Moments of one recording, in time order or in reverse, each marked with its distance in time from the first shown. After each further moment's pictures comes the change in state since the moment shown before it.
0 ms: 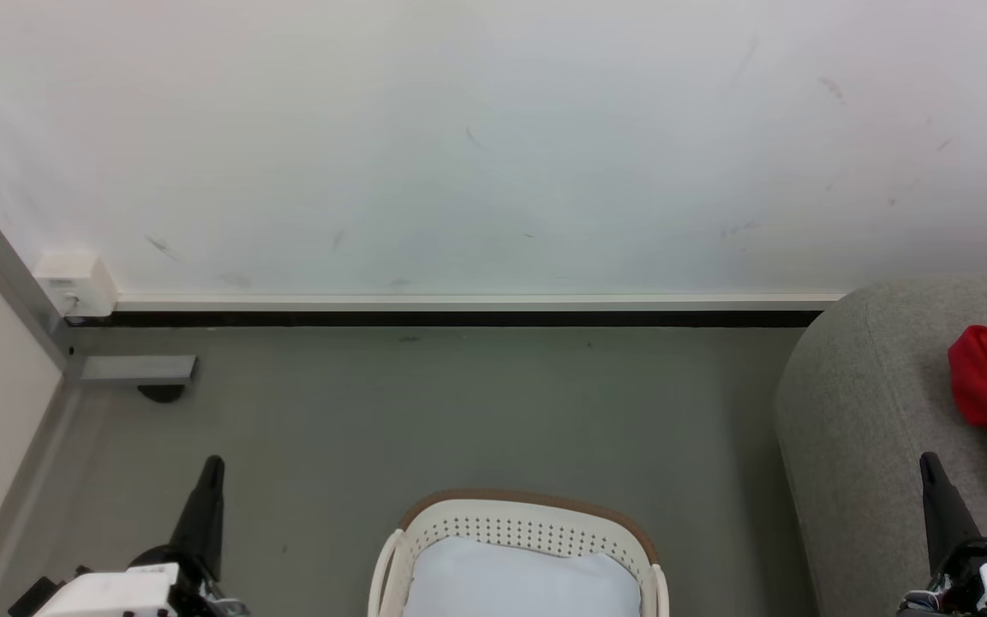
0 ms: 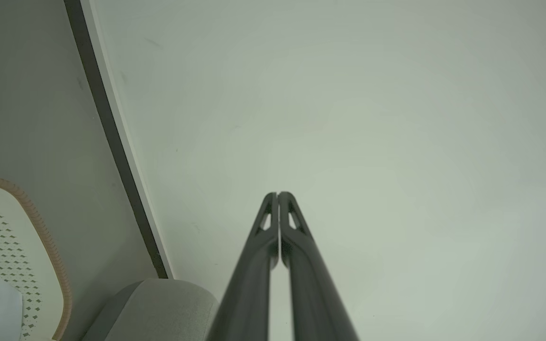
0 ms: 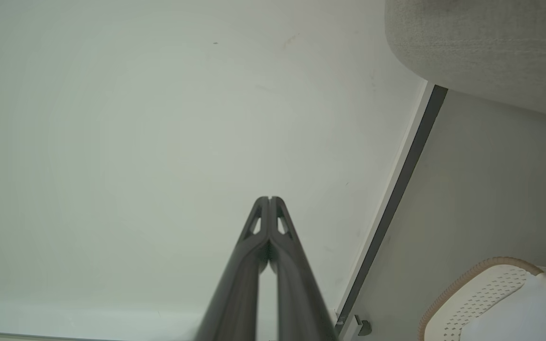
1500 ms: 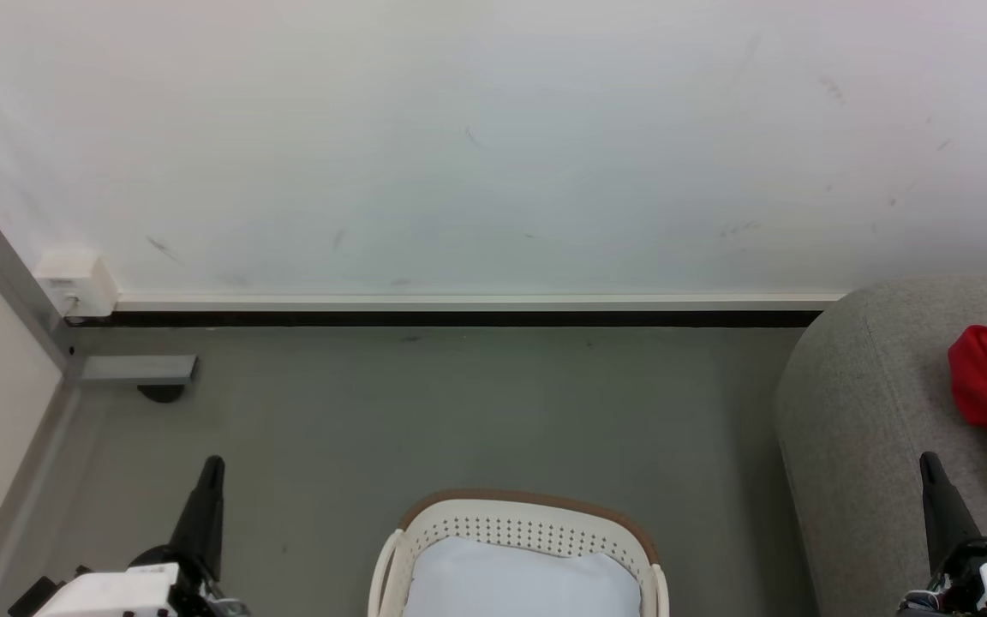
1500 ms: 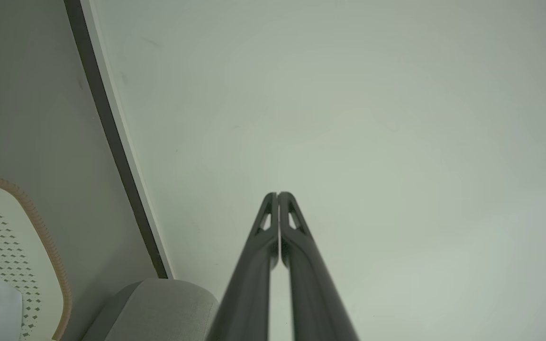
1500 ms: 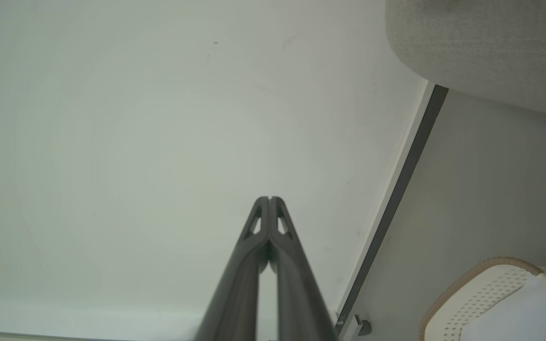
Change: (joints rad) left arm 0.000 0.000 0.000 0.001 0.000 0.000 0.000; right arm -0.001 0.007 -0.011 0.000 -0.009 0.000 0.009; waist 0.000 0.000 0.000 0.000
